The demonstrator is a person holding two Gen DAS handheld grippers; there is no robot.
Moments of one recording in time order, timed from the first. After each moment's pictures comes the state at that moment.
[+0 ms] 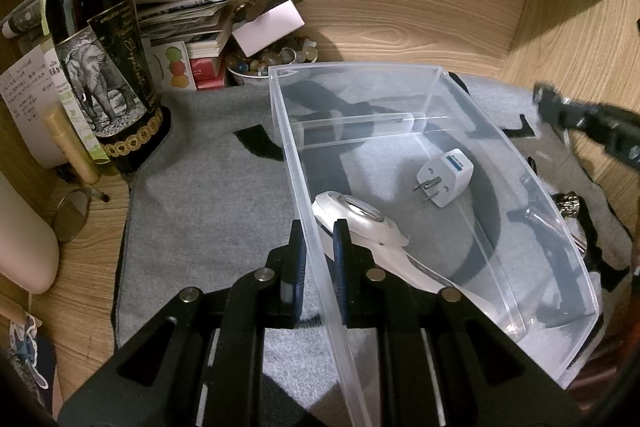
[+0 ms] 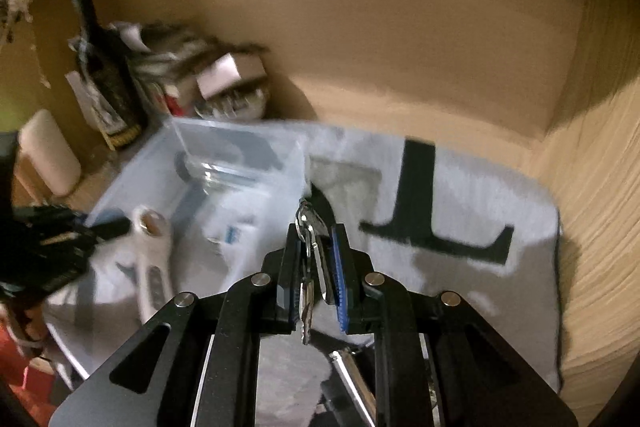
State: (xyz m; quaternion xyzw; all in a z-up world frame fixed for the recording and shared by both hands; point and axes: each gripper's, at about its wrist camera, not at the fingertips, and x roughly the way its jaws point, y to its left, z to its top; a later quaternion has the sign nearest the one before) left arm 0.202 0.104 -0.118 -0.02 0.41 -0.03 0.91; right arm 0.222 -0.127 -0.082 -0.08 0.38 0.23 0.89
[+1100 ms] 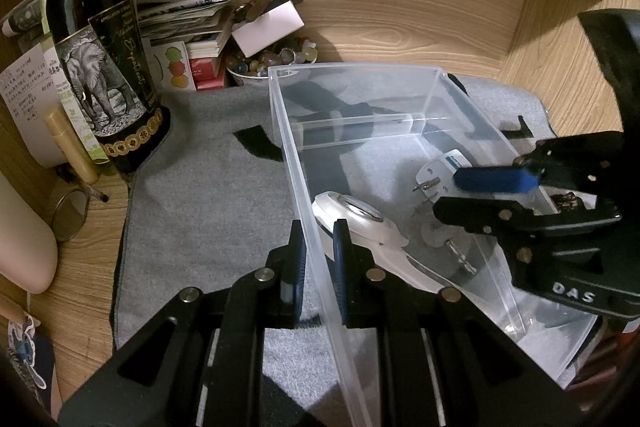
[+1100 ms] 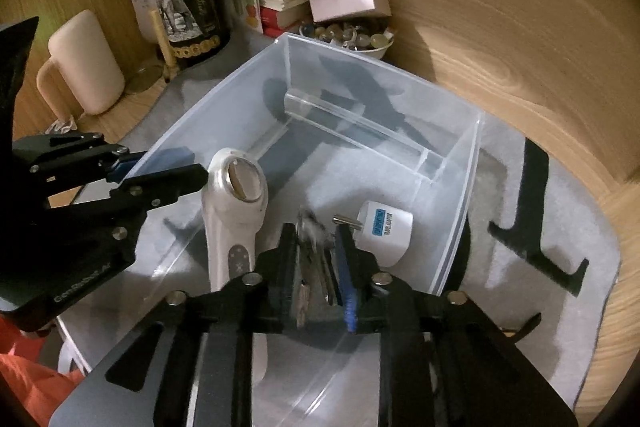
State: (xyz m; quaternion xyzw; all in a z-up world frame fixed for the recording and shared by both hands) left arm 0.202 0.104 -0.118 -0.02 0.41 -0.03 0.91; right arm 0.220 -0.034 -0.131 -0.18 0.45 0.32 0.82
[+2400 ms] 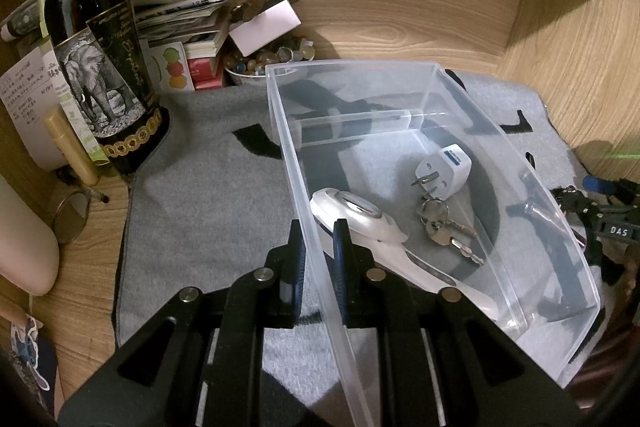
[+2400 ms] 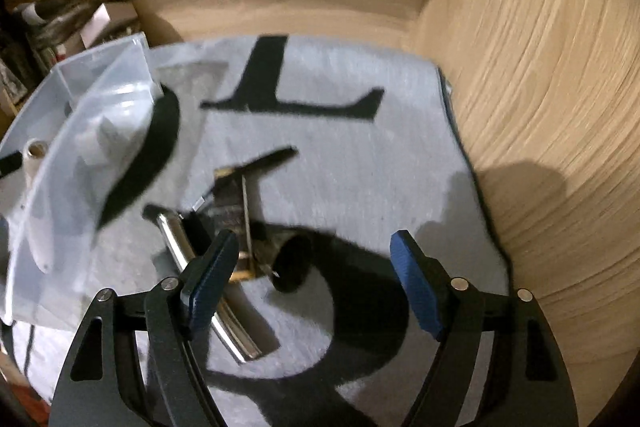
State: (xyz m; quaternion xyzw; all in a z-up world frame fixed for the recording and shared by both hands) left arm 0.201 0.102 -0.118 -0.01 0.41 -0.03 0.91; right arm 0.203 -0.236 -0.158 -0.07 0.46 0.07 0.88
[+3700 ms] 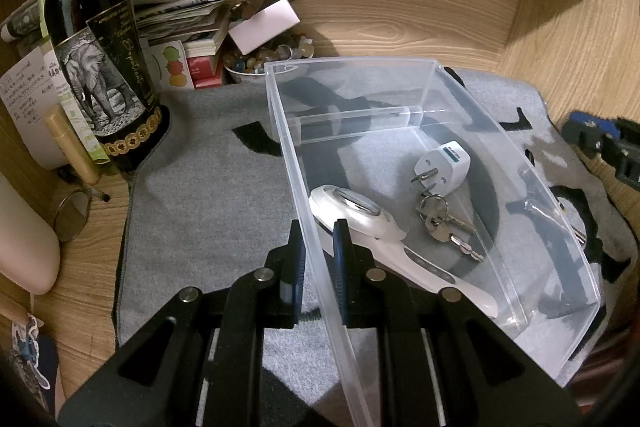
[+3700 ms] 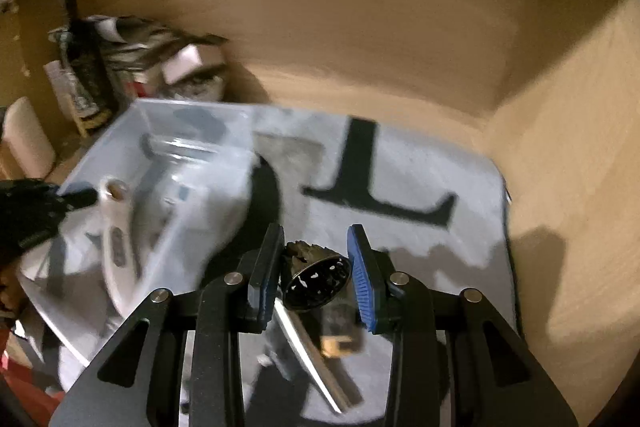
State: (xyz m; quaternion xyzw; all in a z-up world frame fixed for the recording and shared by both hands) left arm 0.199 0.101 -0.120 -0.01 0.41 -0.03 0.91; right arm 0.209 -0.163 -0.095 -0.10 0.37 0.18 0.91
